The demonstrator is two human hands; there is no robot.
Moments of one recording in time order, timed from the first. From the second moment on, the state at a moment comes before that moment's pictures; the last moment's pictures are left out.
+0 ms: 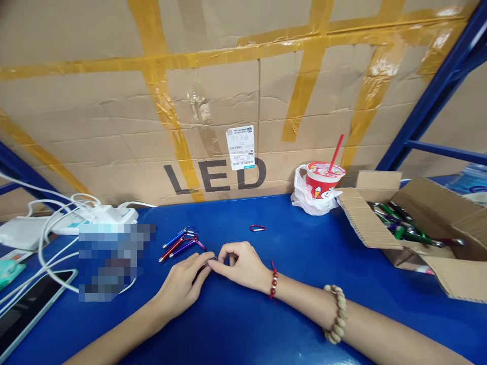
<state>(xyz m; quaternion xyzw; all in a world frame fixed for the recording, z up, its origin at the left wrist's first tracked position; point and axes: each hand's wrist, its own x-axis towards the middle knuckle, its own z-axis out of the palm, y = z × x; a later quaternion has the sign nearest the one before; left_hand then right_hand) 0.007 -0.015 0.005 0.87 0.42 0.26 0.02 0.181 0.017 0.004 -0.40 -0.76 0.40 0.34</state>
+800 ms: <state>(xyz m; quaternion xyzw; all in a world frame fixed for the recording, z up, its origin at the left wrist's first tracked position) 0.003 -0.019 0.005 0.87 0.44 0.19 0.08 0.183 0.019 0.001 -0.39 -0.74 0.43 0.34</state>
